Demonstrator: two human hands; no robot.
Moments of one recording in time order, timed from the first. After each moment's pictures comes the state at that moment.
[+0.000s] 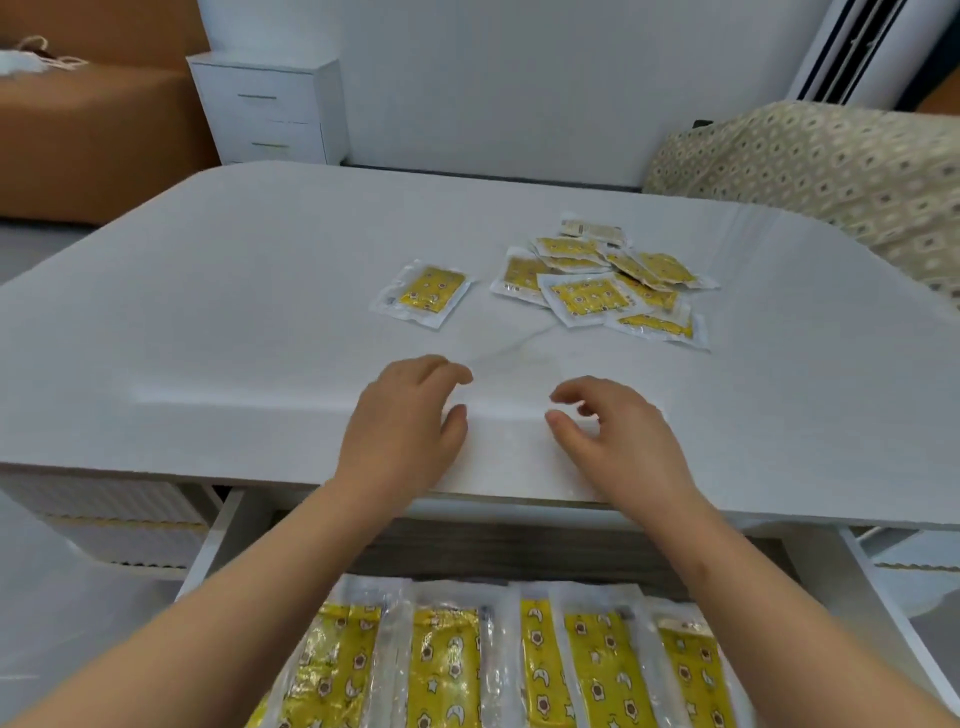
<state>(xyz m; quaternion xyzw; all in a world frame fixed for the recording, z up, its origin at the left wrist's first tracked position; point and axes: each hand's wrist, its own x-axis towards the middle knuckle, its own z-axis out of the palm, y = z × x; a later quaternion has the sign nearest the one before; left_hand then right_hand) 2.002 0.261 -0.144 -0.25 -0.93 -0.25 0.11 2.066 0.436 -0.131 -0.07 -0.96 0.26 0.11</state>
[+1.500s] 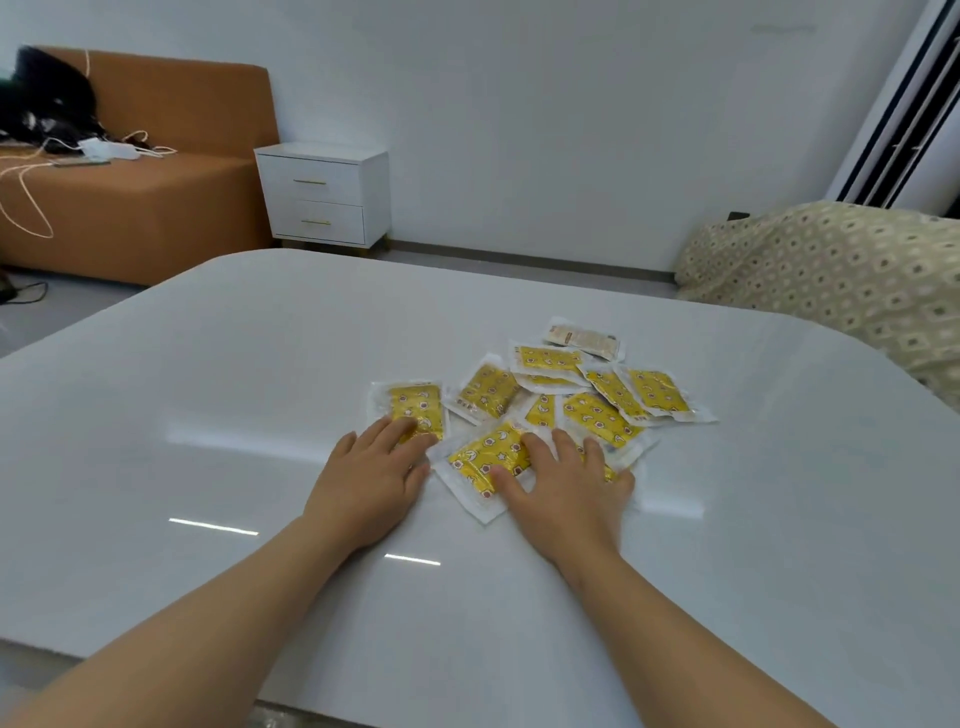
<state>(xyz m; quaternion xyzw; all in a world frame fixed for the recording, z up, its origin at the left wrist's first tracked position) 1.894 0.330 -0.157 -0.18 -0.98 -0.11 0.03 1.940 0.514 -0.149 -0.12 -0.99 0.11 0.01</state>
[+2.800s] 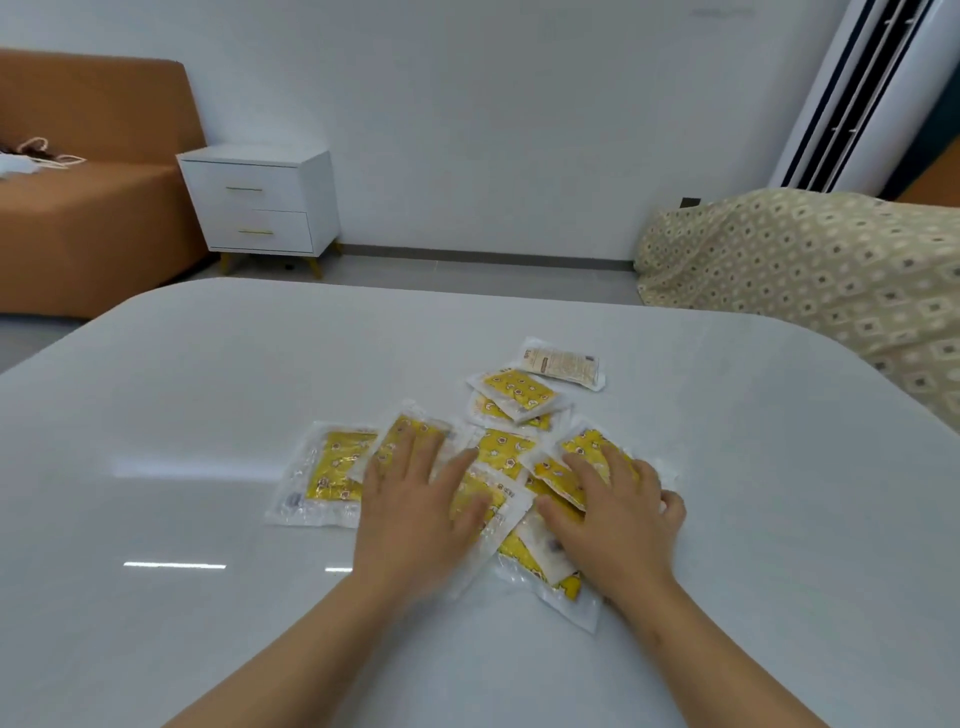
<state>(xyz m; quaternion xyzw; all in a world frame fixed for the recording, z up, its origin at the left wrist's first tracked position) 1.862 0.389 -0.135 -0.18 -0.97 -0.15 0.01 1.913 0.559 -0.131 -0.21 -0.97 0.13 0.03</state>
